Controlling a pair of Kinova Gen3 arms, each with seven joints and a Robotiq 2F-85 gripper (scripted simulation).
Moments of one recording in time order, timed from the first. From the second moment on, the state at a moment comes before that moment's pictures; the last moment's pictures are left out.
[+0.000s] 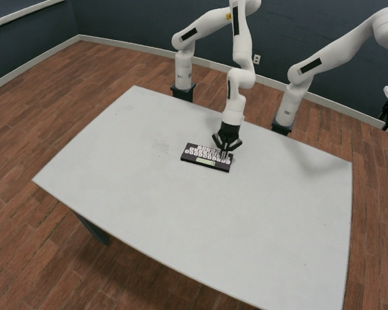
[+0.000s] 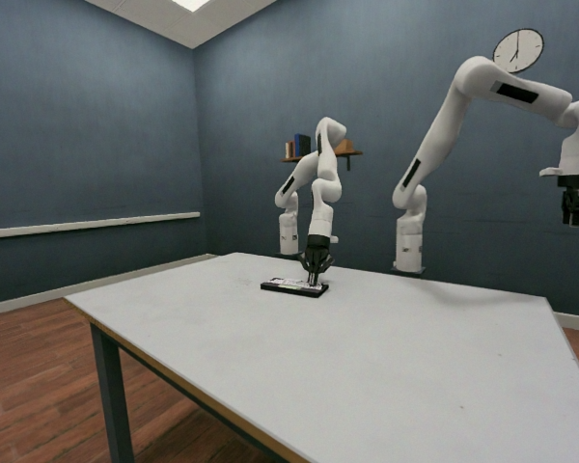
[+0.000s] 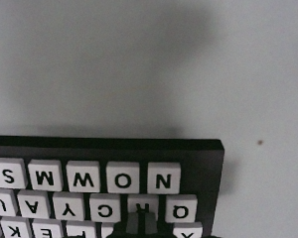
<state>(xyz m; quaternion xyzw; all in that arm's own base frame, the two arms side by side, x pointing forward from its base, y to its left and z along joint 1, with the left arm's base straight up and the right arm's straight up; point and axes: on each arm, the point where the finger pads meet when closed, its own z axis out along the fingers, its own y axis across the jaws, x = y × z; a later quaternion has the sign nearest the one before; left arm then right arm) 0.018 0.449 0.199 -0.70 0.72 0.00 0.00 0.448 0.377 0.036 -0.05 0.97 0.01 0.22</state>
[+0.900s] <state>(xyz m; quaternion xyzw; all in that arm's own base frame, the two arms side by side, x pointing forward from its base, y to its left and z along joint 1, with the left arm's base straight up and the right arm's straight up) 0.018 0.449 0.199 -0.70 0.72 0.00 0.00 0.445 0.376 0.045 -0.04 0.98 0.01 0.21</state>
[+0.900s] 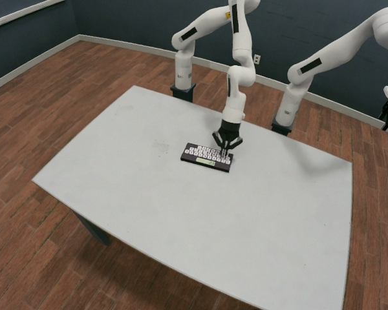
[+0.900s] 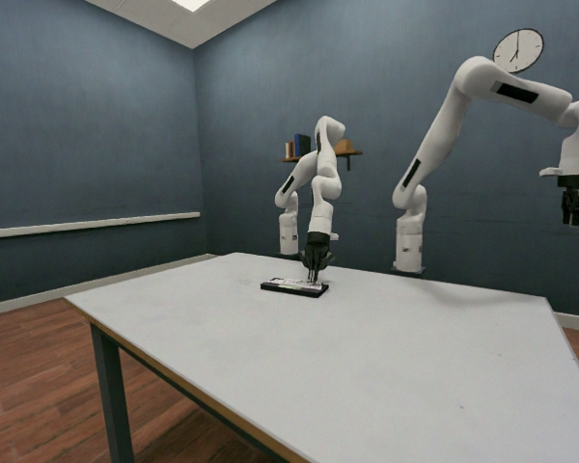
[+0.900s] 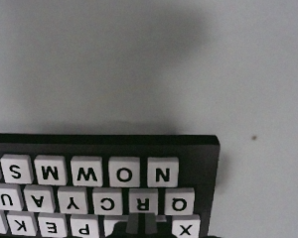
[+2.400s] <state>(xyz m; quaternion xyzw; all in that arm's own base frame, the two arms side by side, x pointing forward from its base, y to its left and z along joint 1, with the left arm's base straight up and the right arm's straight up) 0.018 0.449 0.199 -0.70 0.72 0.00 0.00 0.452 0.319 0.040 -0.04 0.98 0.01 0.22</state>
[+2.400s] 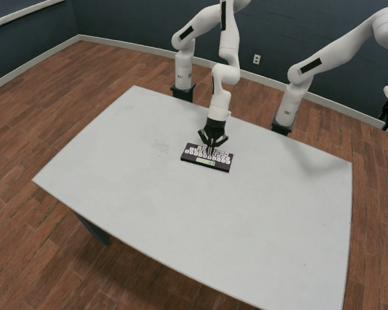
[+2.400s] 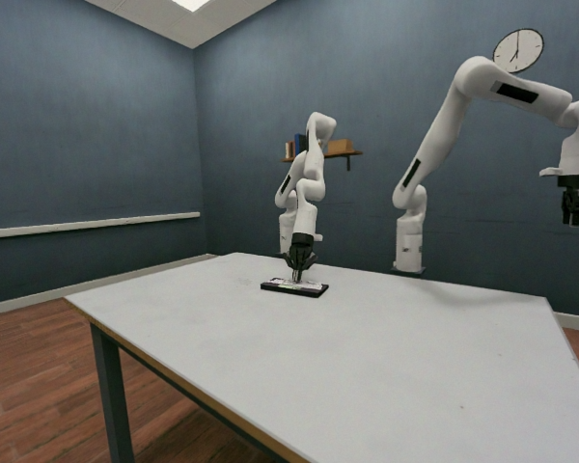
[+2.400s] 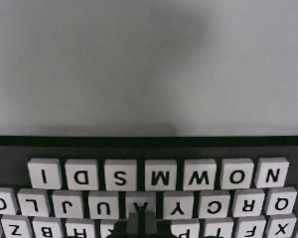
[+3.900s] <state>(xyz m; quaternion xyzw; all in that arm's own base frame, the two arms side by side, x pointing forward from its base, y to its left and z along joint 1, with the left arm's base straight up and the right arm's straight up) 0.018 0.449 0.199 -0.70 0.72 0.00 0.00 0.452 0.319 0.036 -0.04 0.98 0.01 0.22</state>
